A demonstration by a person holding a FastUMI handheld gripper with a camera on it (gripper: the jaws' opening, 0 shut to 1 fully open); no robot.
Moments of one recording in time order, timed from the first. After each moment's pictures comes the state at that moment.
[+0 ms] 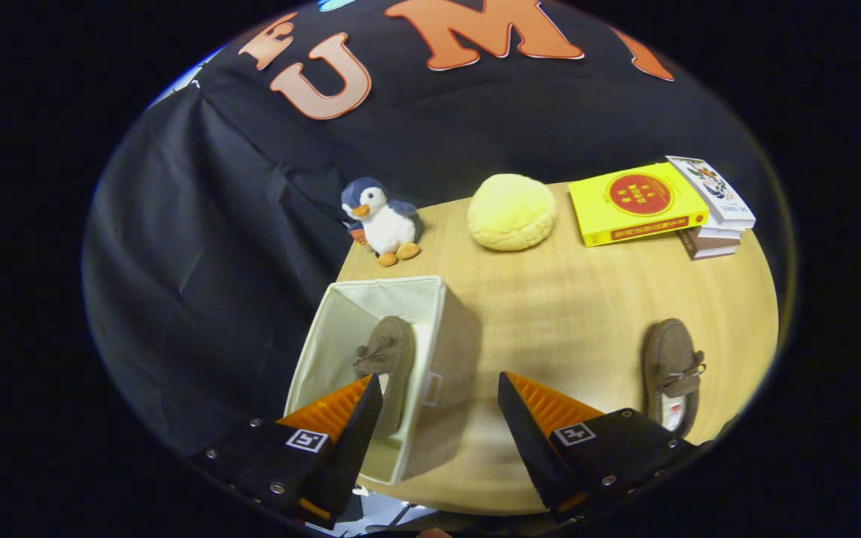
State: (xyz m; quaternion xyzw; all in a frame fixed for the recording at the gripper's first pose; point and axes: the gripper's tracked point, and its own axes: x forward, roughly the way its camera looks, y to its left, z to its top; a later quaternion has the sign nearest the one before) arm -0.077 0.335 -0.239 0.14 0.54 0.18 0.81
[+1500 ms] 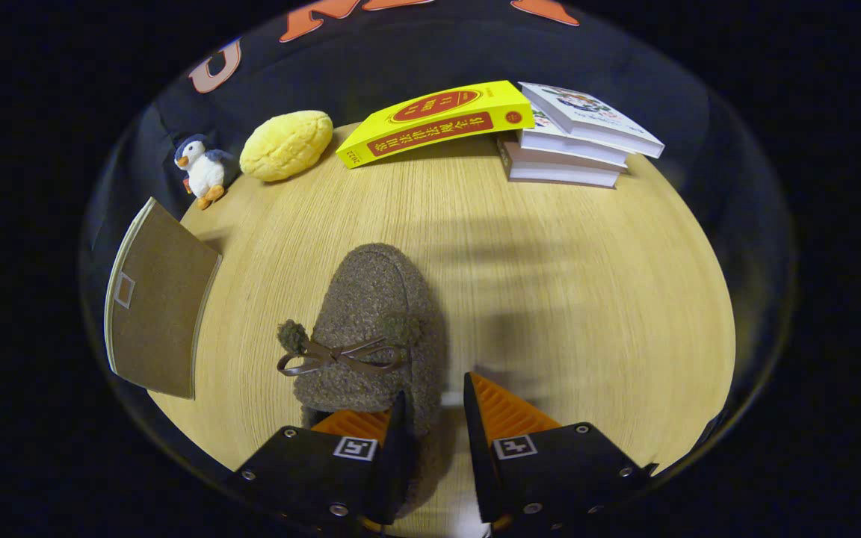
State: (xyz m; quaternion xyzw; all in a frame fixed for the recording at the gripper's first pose) arm -0.104 0.093 -0.436 0.03 0.62 0.10 0.78
